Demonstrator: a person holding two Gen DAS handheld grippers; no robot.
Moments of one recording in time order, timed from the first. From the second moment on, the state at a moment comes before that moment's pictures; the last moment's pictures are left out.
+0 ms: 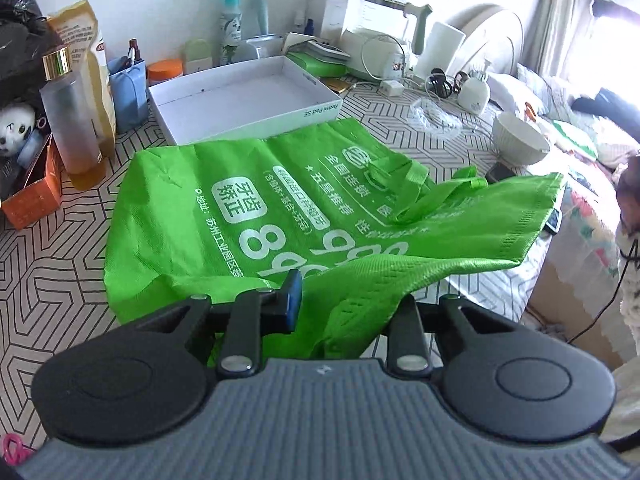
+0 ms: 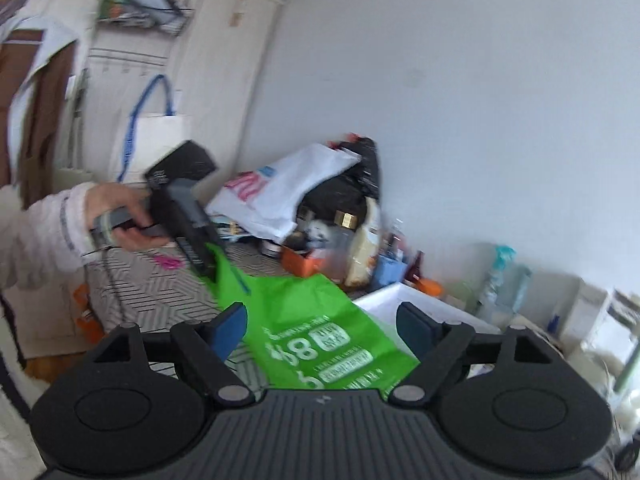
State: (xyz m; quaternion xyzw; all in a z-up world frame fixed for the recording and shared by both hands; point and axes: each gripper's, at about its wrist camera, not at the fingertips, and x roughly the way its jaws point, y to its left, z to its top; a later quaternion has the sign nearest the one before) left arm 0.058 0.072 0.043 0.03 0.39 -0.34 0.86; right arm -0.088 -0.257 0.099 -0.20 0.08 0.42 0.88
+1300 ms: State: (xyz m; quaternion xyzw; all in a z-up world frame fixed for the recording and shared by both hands) left arm 0.115 0.116 0.060 -0.03 0.31 -0.14 0.94; right arm 0.168 -0.147 -0.010 -0.04 0.35 0.33 0.87
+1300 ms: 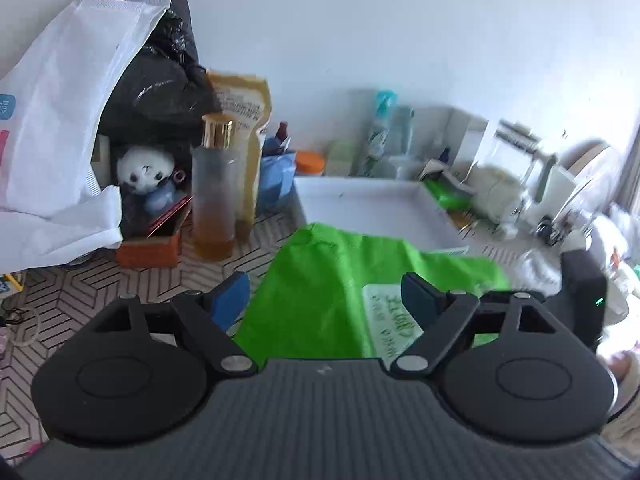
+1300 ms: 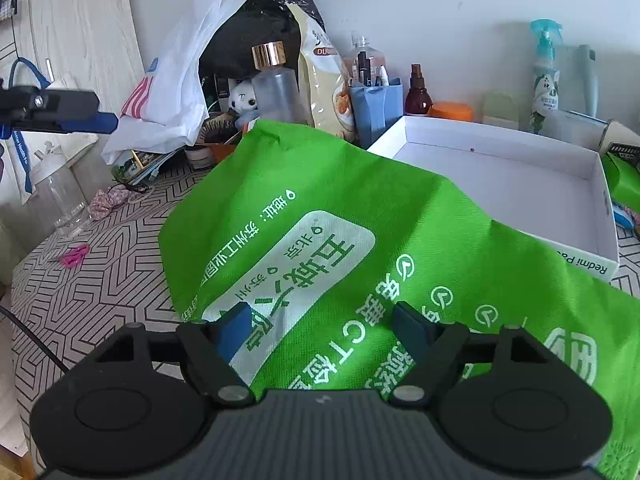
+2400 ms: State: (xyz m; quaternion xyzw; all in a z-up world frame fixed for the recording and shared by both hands) left arm 0.158 0.103 -0.036 0.02 0.43 -0.07 0.90; right arm 0.044 -0.201 0.029 -0.15 0.30 0.31 0.89
